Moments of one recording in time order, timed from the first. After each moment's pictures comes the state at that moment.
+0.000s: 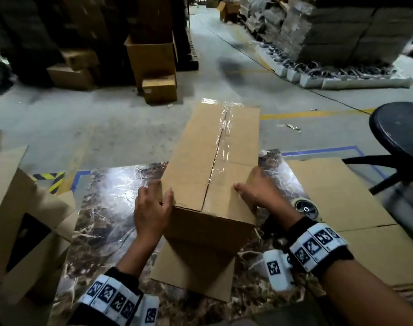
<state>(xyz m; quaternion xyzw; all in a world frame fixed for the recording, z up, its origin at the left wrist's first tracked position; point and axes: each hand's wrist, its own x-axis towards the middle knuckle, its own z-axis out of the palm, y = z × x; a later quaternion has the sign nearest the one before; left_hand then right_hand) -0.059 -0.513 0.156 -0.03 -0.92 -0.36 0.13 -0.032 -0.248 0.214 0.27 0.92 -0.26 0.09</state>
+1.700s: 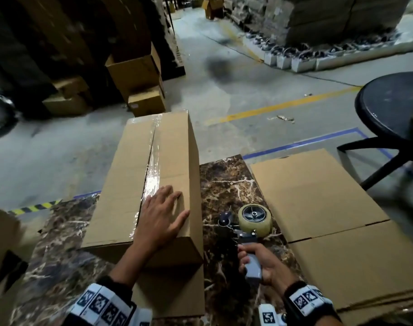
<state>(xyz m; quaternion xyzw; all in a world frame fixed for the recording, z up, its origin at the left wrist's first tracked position) -0.055 -0.287 0.179 -0.28 -0.95 -0.12 0.04 0.082 -0.038 0.052 0.36 0.24 -0.86 0.26</state>
